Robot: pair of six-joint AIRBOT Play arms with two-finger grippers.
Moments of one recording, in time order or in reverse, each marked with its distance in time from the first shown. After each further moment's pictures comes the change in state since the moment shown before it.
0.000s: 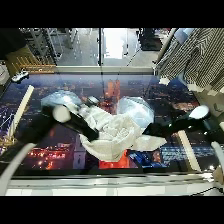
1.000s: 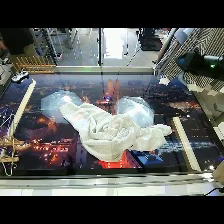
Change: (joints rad) left arm 0.574 0.145 0.659 0.525 -0.274 -0.518; right arm -0.011 0.012 0.745 -0.176 -0.314 0.255
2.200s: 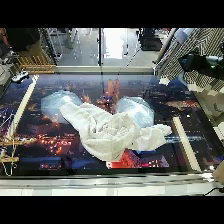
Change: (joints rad) left arm 0.000 0.017 0.000 0.053 -0.058 0.013; right arm -0.007 -0.017 -0.003 -0.112 -0.093 -0.056
